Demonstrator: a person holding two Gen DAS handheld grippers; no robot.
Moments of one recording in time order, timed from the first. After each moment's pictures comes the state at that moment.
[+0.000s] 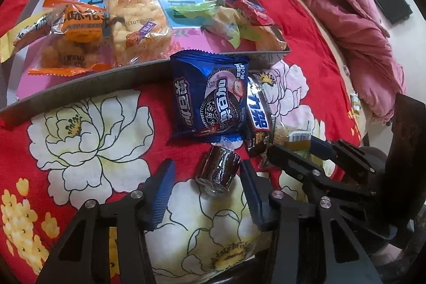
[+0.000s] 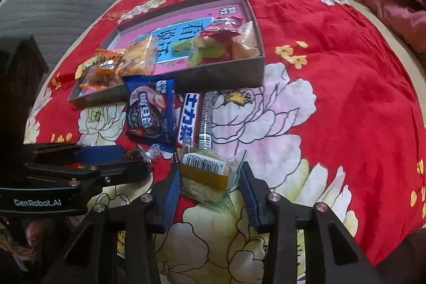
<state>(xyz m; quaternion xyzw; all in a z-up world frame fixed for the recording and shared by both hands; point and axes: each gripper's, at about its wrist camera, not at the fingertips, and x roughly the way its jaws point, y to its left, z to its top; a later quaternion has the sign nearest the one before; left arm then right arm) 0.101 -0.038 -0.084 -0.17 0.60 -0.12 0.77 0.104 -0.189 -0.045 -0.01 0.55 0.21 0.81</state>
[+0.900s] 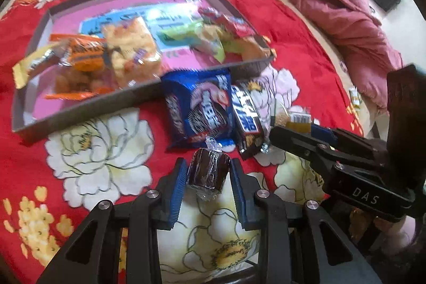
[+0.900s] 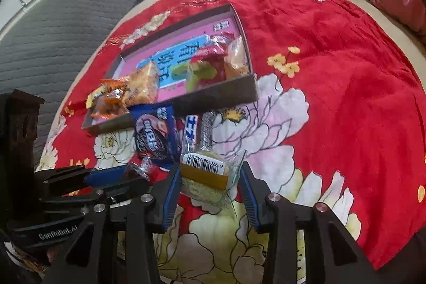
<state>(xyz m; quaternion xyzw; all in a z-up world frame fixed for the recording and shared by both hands) 0.090 -0.047 -0.061 -0.12 0.56 -0.11 0.81 0.112 -0.205 -0.033 0.06 0.53 0.23 0.81</state>
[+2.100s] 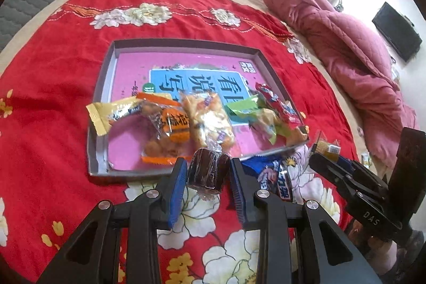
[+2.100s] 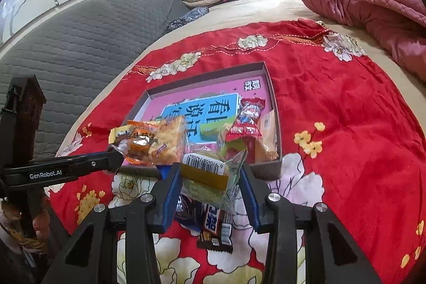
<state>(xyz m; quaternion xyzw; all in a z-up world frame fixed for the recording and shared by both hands) 0.107 0.027 -0.016 -0.17 0.48 -0.01 0.86 0.138 -0.185 0.003 0.04 0.43 0.28 0.86</state>
